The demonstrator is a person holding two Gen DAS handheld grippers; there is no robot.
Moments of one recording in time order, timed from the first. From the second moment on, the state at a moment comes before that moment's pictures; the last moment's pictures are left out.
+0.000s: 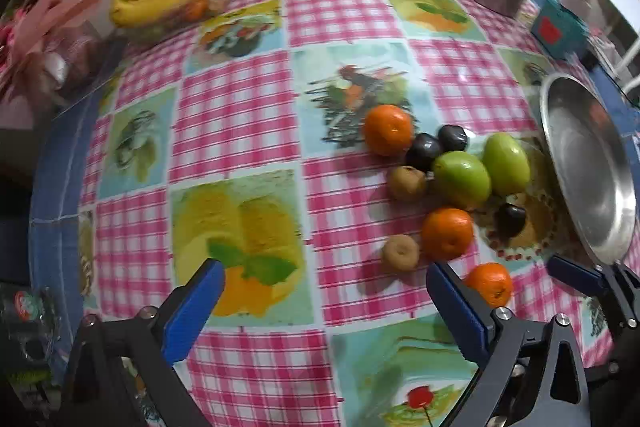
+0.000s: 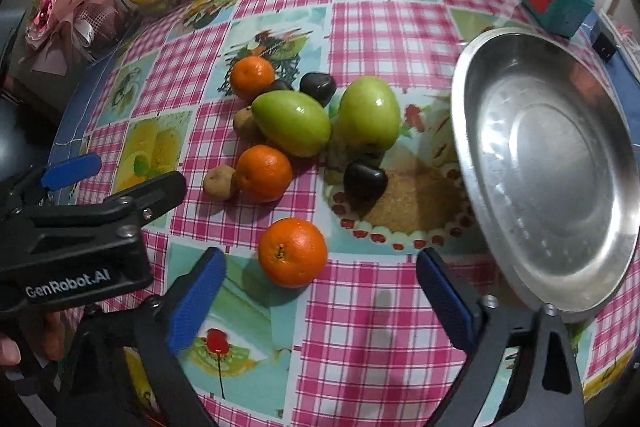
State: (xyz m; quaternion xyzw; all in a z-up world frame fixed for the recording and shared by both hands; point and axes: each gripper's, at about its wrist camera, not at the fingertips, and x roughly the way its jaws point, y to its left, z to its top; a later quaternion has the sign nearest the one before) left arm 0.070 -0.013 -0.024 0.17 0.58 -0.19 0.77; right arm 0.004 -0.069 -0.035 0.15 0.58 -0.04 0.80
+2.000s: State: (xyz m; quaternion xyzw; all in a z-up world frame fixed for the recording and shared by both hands) left arm 0.084 0.064 0.041 -0.10 0.59 -0.08 0.79; right arm 0.008 -0.092 0.029 0.18 0.51 0.00 0.84
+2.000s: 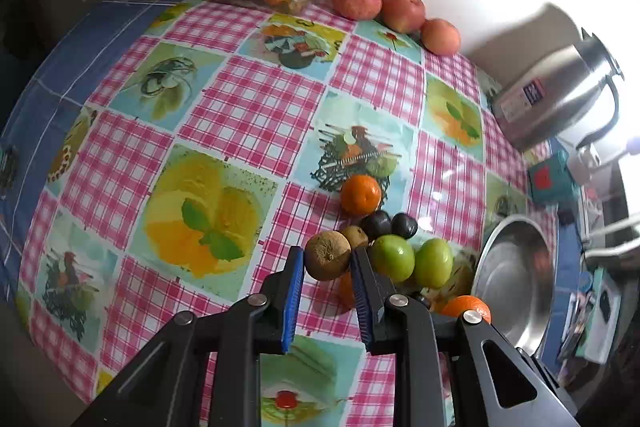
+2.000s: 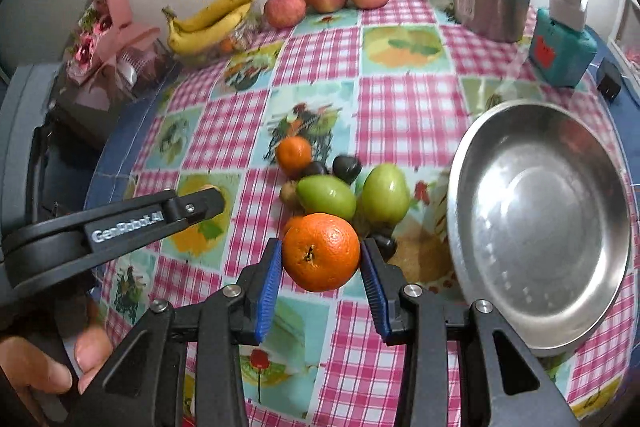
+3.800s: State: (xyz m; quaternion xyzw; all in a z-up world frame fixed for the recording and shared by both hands) left arm 0.041 -0.168 -0.011 0.03 0.61 -0.26 0.75; right arm -0.043 -0.293 0.007 0.27 0.50 -0.26 0.78
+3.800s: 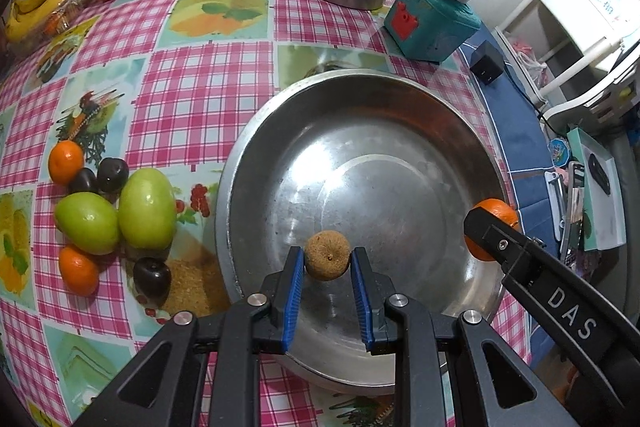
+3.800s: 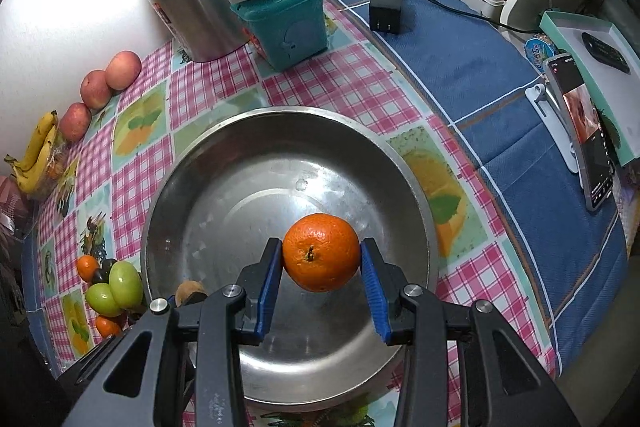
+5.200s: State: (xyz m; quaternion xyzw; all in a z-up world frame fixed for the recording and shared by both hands) left arm 0.064 -0.065 0.016 0.02 0.58 -0.11 0.81; right arm -0.036 -0.274 0.007 0.25 0.51 -0.24 0.79
